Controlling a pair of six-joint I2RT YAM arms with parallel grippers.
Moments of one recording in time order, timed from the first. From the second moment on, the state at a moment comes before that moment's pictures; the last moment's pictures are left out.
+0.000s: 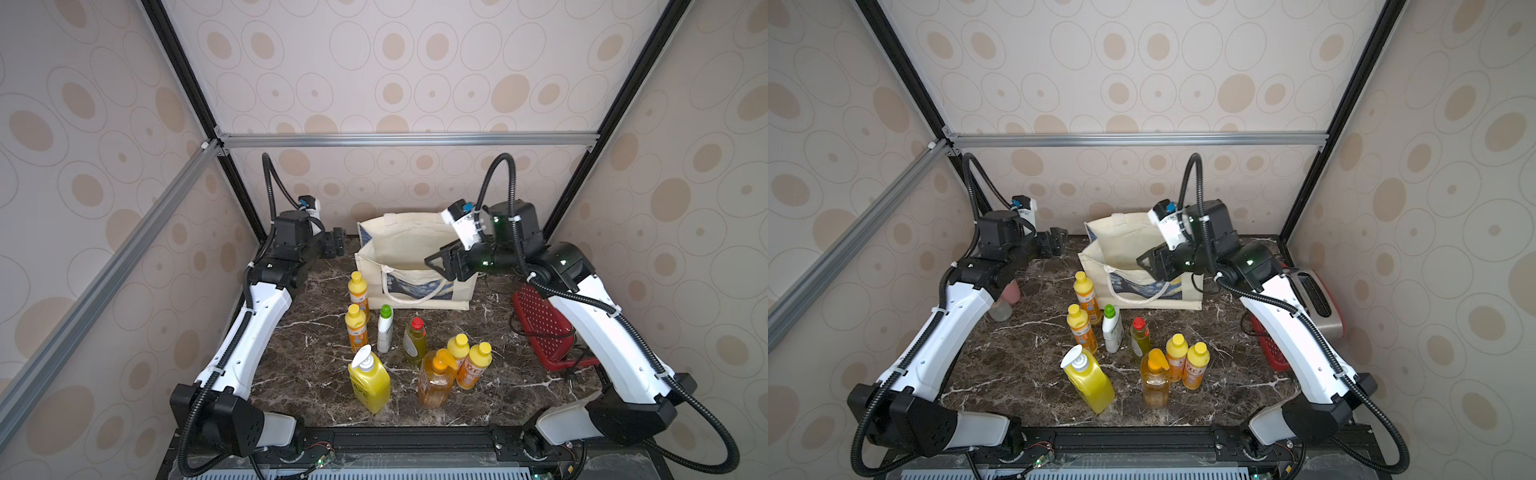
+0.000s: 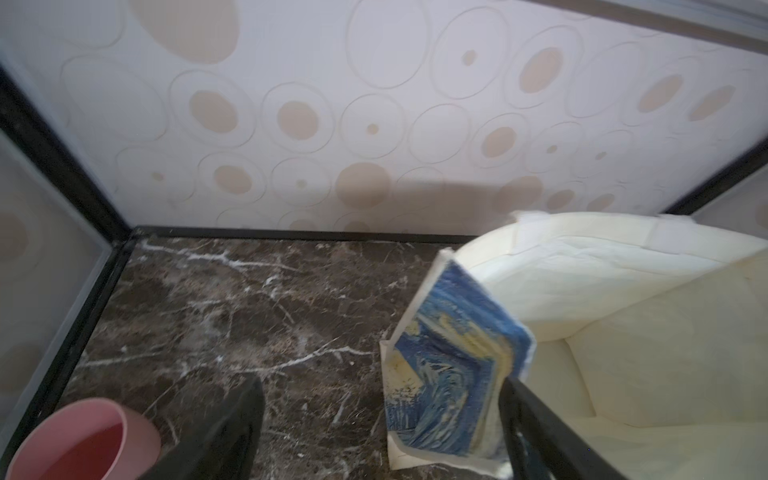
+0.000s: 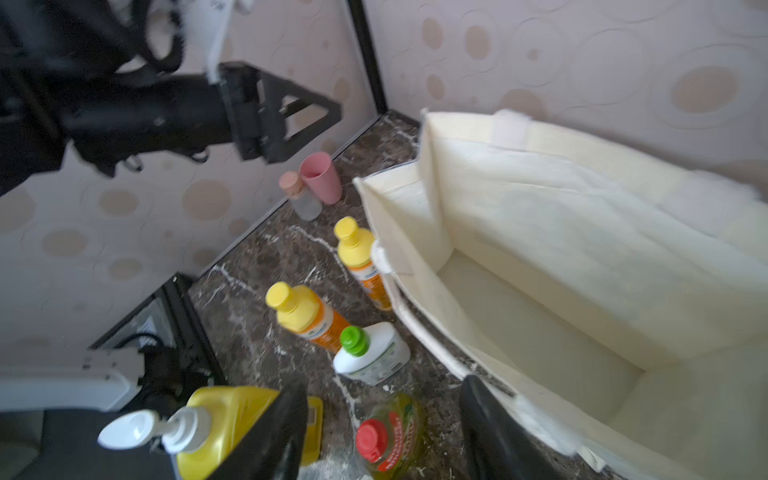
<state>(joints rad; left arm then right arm) -0.14 1.35 1.36 -0.43 0.01 -0.23 0.69 1.44 1.80 -0.94 -0.29 0.06</state>
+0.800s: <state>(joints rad) -0.08 1.28 1.28 -0.28 0.07 -0.30 1.09 1.35 1.33 -0.68 -0.31 -0.02</state>
